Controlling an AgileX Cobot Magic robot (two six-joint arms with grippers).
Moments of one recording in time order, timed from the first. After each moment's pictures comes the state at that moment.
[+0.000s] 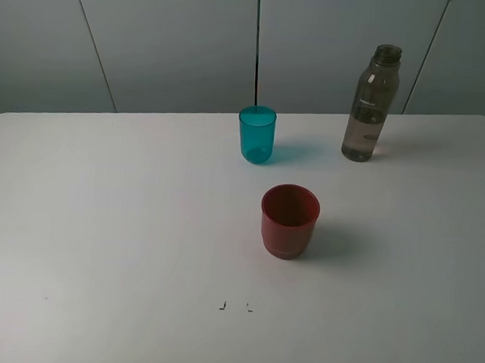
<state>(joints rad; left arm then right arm) 0.00 0.00 -0.51 0.02 1.09 0.01 -0.06 0.00 -0.51 0.09 1.10 -0.13</state>
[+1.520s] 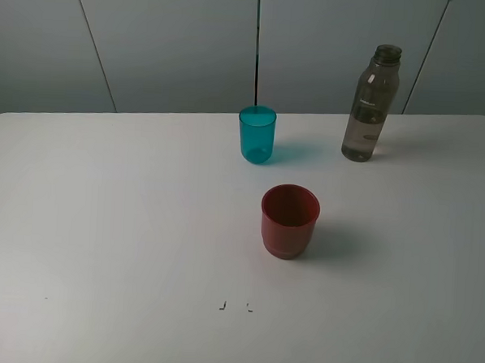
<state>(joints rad) 0.00 0.00 -0.51 0.02 1.09 0.00 -0.06 0.00 -0.51 0.09 1.10 -0.13</state>
